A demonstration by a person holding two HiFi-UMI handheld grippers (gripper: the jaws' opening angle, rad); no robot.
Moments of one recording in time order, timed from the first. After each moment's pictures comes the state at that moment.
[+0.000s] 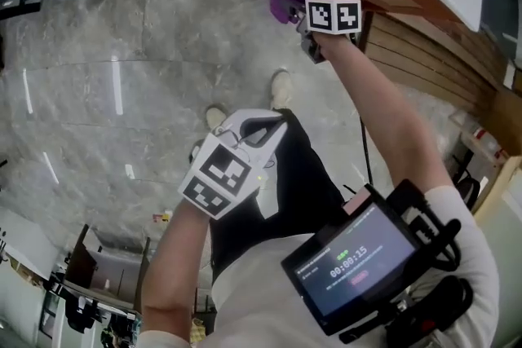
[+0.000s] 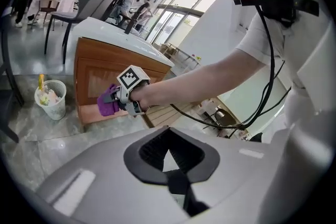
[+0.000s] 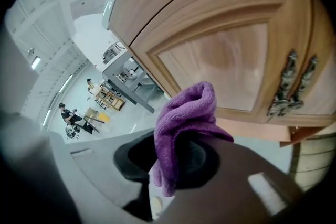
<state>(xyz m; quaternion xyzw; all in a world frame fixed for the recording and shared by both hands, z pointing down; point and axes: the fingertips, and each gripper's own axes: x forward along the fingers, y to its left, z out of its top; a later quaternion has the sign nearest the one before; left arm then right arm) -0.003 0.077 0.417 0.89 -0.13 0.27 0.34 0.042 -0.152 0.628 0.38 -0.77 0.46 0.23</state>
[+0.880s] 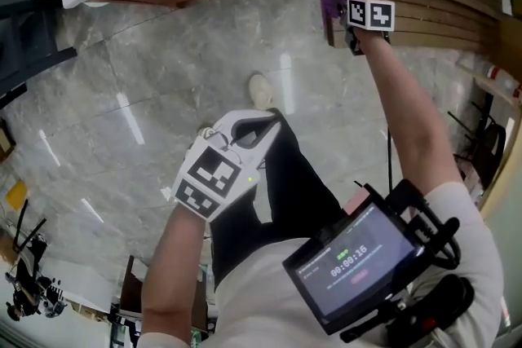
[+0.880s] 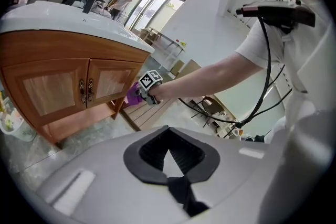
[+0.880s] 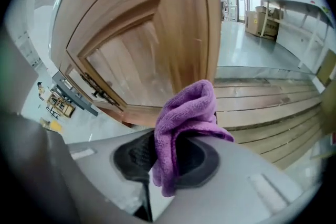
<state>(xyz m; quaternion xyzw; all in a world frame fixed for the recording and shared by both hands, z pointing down) 0.178 0.065 0.442 0.89 -0.01 0.31 0.32 0.448 -0.100 0.690 0.57 -0.63 0.45 0.28</state>
